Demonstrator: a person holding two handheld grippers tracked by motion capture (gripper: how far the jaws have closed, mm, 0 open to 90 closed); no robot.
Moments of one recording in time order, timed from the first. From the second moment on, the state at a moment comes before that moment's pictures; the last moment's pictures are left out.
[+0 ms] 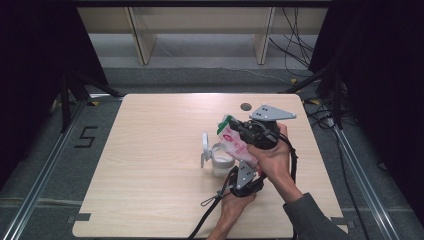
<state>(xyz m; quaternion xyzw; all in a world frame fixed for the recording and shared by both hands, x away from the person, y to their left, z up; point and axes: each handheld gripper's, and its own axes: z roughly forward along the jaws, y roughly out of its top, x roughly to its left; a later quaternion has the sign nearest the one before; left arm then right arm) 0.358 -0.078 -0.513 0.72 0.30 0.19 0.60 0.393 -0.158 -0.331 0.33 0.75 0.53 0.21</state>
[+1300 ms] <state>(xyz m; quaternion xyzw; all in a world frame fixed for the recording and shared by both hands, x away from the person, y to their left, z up) 0.351 -0.056 -0.515 0.75 0.30 0.17 0.56 0.362 -0.218 -0.357 0.37 0.66 0.63 0.17</state>
